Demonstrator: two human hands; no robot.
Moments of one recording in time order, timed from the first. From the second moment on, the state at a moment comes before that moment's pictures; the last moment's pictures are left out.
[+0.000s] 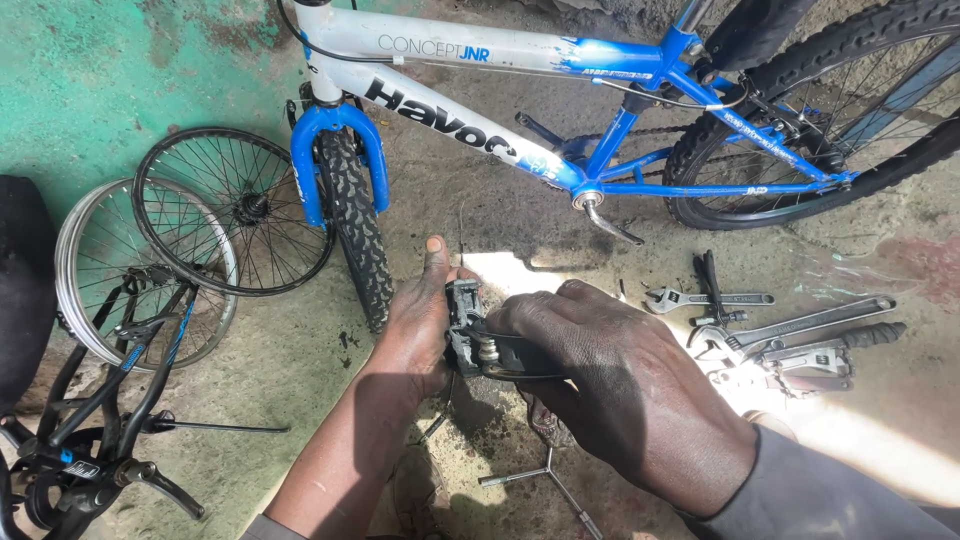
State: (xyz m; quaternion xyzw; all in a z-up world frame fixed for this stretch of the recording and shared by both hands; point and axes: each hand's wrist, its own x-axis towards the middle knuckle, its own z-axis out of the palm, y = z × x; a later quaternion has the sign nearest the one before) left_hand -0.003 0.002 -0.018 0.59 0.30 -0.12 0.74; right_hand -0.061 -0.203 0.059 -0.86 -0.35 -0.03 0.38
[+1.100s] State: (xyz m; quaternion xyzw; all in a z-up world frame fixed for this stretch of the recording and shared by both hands) left_hand 0.013 0.015 -0.025 0.75 0.26 -0.01 0.61; right_hand -0.055 -0.212 0.050 -0.88 -0.33 -0.01 0.35
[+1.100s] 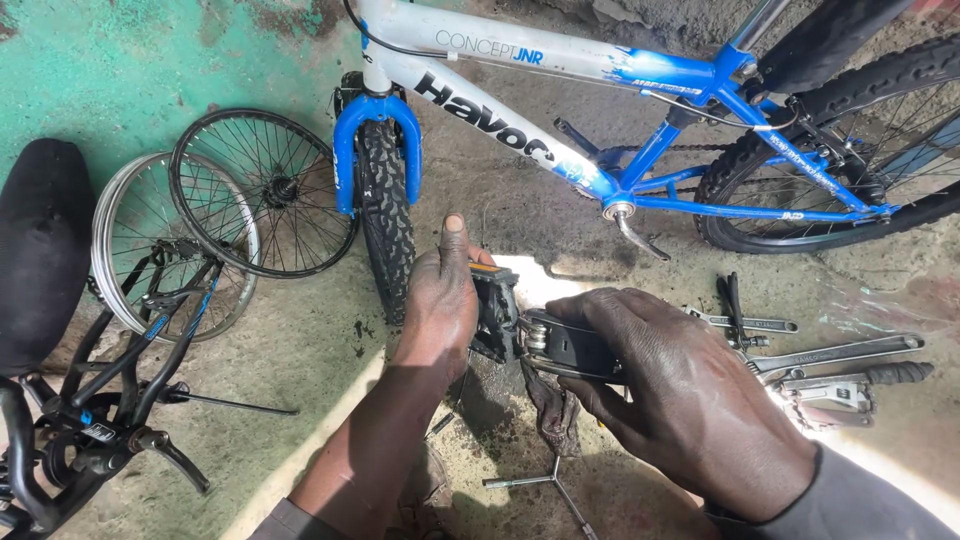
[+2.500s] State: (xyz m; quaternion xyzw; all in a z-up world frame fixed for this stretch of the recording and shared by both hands) left_hand -0.015 -0.008 0.014 0.89 -0.07 0.21 0.40; right_hand -0.042 -0.207 0.047 -0.83 0.02 0.10 0.54
